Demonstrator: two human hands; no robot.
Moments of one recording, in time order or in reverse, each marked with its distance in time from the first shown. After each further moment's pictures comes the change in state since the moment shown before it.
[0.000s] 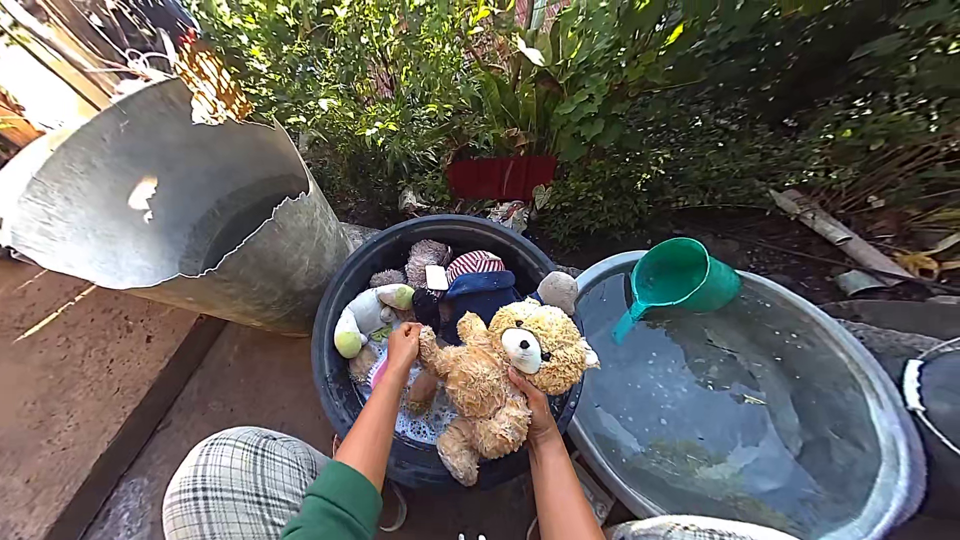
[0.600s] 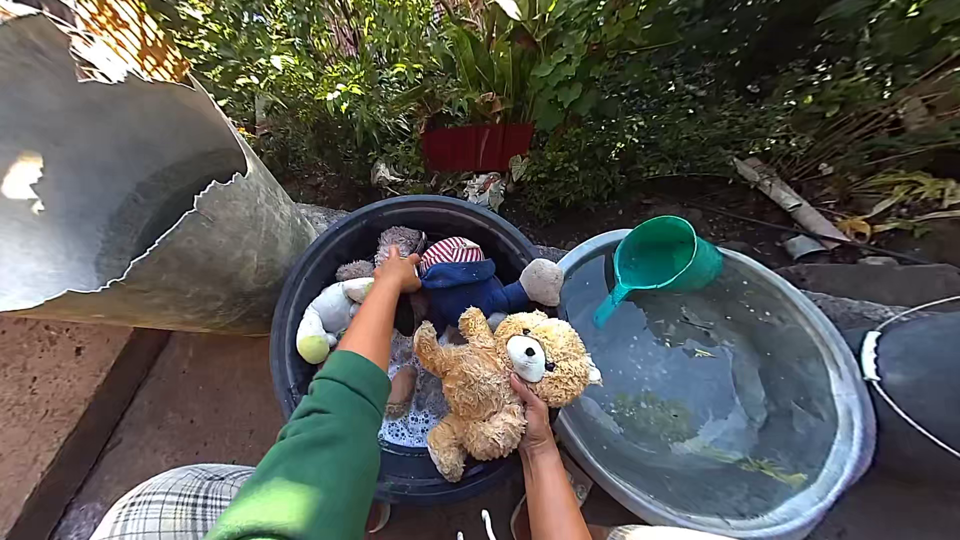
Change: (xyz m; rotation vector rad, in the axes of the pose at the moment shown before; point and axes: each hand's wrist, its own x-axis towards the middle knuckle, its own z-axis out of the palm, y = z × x) left_hand 0.129 0.089 0.034 0.981 -0.308 0.163; right_hand 0.008 0.013 -0.028 0.098 0.241 0.056
